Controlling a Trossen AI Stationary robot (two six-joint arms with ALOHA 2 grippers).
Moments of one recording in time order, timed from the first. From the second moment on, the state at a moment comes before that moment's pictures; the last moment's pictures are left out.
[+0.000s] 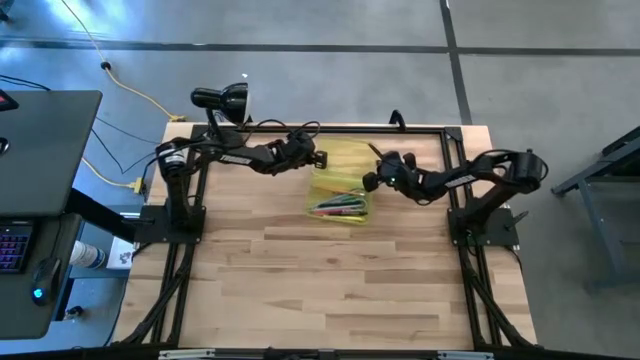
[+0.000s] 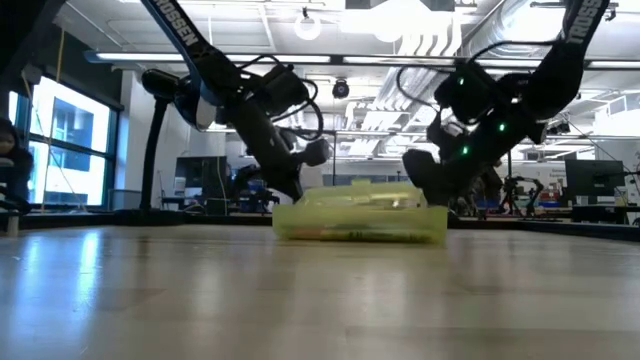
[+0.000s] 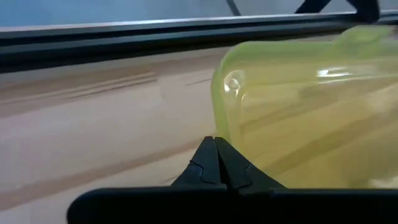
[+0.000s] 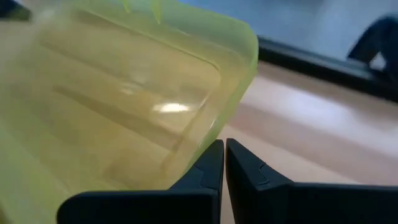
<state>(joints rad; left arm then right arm) 0.40 1.86 1.06 0.09 -0.35 -0.73 -0.34 1.55 0.44 0.48 0.57 0.45</state>
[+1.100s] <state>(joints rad) 0.07 1.73 1.06 -0.12 -0.81 -0.71 0.08 1.35 0.44 0.26 0.96 0.43</state>
